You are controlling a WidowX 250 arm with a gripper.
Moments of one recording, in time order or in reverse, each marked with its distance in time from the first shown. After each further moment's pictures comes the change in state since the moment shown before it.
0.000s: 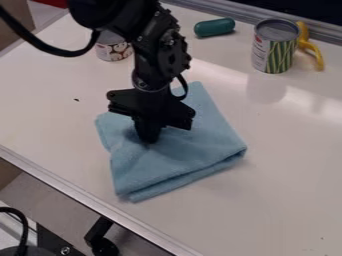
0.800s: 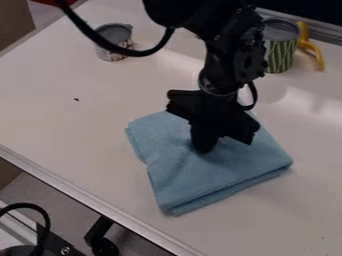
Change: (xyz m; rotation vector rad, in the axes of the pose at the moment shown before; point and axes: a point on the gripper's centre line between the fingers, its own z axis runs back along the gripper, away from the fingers) arm -0.014 -0.077 0.027 -0.039 0.038 -0.205
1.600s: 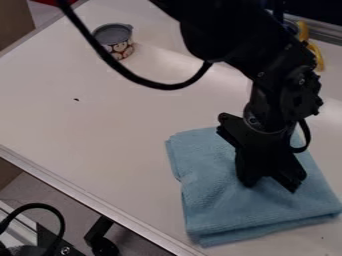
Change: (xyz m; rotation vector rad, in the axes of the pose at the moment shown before) arm -0.018 -0.063 0.007 -0.123 -0.061 -0.358
